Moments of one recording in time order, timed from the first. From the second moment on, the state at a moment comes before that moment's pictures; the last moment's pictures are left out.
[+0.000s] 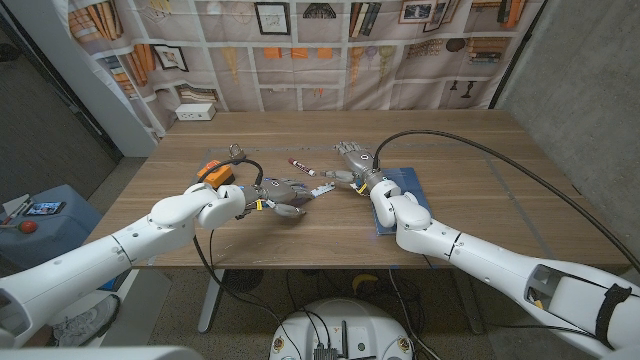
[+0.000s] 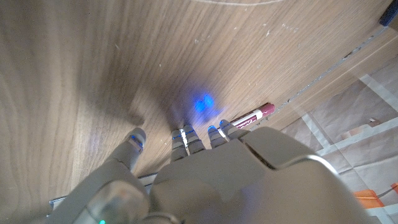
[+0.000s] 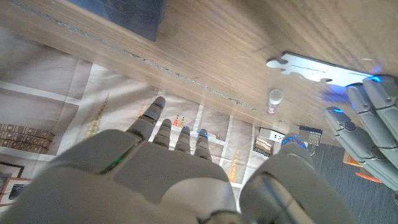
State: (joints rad) left arm 0.82 1.00 0.67 -1.86 0.84 -0.07 -0.32; left_hand 0.04 0.09 0.70 0.04 0.18 0.10 -0.13 0.18 0.18 0.08 -0.14 0.18 0.17 -0.11 -0.04 0.18 0.16 -0.17 -0.03 0.20 0.17; right arm -0.60 -0.51 -1.01 -1.58 -0.78 -0.49 -0.14; right_hand 0.31 -0.08 0.19 -0.04 0.31 -0.01 -0.09 0.20 0.18 -0.05 -0.02 0.19 0.19 -0.08 0.08 0.20 0.22 0.18 0.06 0.18 0.16
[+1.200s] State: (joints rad) left arm 0.82 1.00 0.67 -1.86 0.84 -0.07 -0.32; left_hand 0.04 0.09 0.70 0.04 0.18 0.10 -0.12 0.18 0.17 0.08 -0.14 0.18 0.17 -0.11 -0.04 0.18 0.17 -0.16 -0.04 0.20 0.17; right arm -0.62 -0.47 -1.03 -1.54 -0.79 -0.54 -0.17; right_hand 0.24 -0.09 0.16 -0.02 0.31 -0.06 -0.08 0.18 0.18 -0.07 -0.01 0.19 0.19 -0.09 0.09 0.20 0.22 0.16 0.06 0.18 0.16
